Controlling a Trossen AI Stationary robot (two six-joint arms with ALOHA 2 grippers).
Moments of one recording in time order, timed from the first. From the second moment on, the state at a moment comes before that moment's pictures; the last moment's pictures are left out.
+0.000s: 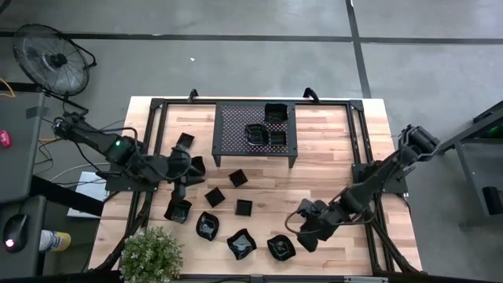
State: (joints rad) left arm -0.48 0.94 1.06 -0.75 -0.39 -0.63; right arm 0.67 1.49 0.97 -0.43 0.09 1.34
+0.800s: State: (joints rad) left arm -0.53 0.90 0.92 -0.62 -0.35 -0.68; right arm 0.65 1.80 0.97 -0.20 -0.08 1.67
